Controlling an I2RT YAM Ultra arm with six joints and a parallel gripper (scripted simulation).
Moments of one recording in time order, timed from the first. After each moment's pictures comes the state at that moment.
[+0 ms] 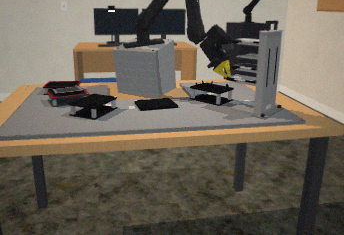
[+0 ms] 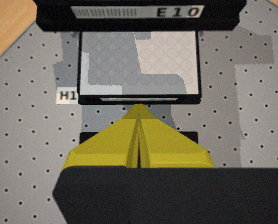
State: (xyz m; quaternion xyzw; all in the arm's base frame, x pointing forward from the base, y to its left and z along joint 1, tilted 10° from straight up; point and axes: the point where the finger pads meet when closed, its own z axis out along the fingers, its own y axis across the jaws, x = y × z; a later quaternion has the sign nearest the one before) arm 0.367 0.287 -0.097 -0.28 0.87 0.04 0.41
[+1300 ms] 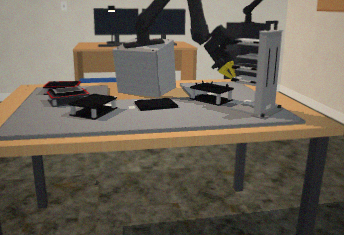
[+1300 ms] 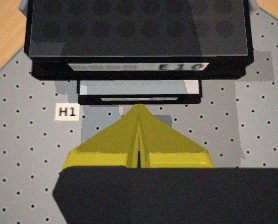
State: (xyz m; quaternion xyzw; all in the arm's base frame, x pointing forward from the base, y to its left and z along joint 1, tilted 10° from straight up) arm 0.386 0.300 -0.097 -0.28 0.87 0.04 0.41
